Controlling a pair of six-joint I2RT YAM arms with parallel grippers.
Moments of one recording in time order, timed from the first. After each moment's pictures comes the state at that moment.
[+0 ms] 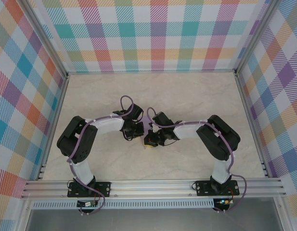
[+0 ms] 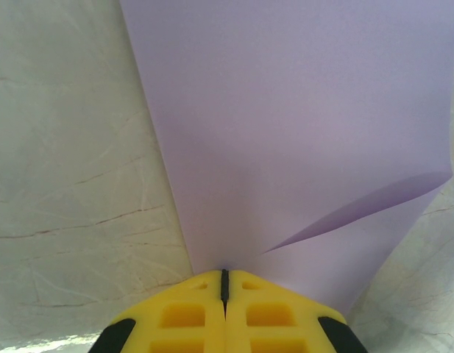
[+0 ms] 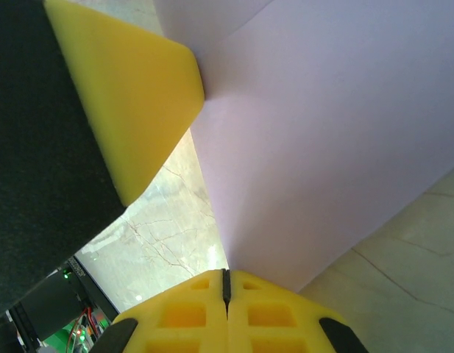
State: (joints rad) left arm -0.60 1.81 1.03 -0.49 0.17 -0.81; right arm 0.78 1.86 0.93 -0.07 -0.59 0.89
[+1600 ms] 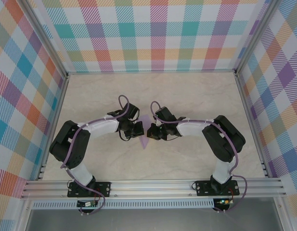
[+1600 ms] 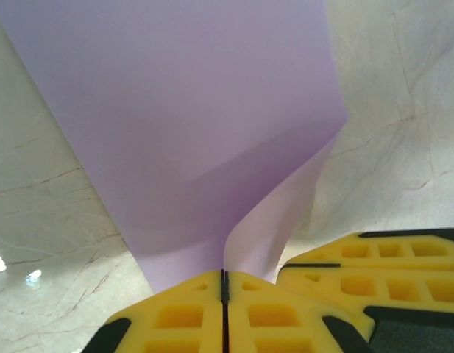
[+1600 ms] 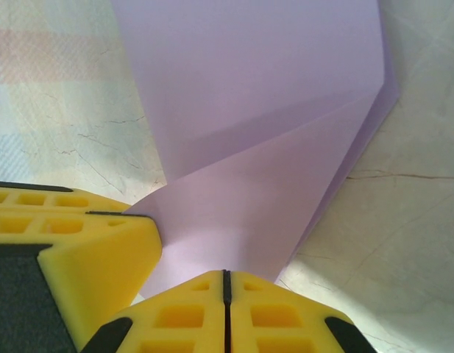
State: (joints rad) left arm -0.57 1.69 0.98 -0.44 0.31 -0.73; right arm 0.73 1.81 0.96 -0.12 -0.44 0.88
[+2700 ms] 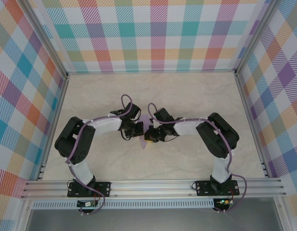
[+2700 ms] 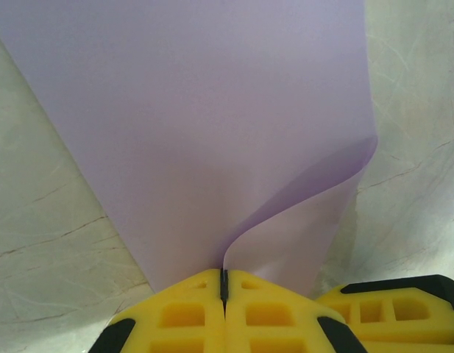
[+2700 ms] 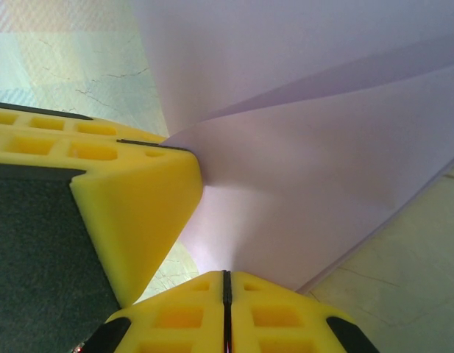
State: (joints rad) left arm -0.56 1.76 1.02 -0.45 0.27 -0.68; right arm 0.73 1.89 0.98 -0.09 -0.59 0.85
